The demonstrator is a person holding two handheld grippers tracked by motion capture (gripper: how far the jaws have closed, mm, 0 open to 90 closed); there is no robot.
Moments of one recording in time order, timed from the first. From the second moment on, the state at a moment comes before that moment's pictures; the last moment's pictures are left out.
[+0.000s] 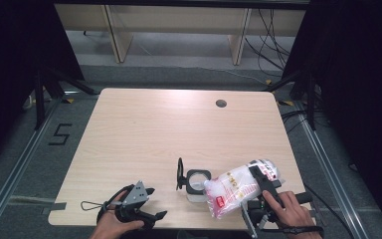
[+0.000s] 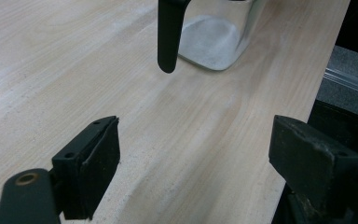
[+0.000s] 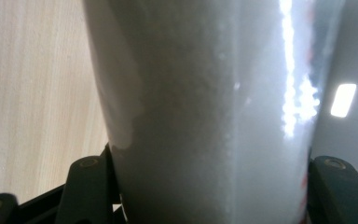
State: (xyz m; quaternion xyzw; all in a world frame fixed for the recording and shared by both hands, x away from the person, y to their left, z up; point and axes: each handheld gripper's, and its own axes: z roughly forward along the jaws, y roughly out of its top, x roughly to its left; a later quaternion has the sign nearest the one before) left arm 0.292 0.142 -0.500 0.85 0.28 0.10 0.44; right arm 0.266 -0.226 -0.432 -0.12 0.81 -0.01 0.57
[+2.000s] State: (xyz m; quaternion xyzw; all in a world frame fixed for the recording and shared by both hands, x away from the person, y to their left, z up) left arm 0.293 0.143 -0.501 0.85 0.28 0.09 0.44; right arm 0.264 -0.223 -0.428 -0.14 0.80 -0.02 0.58
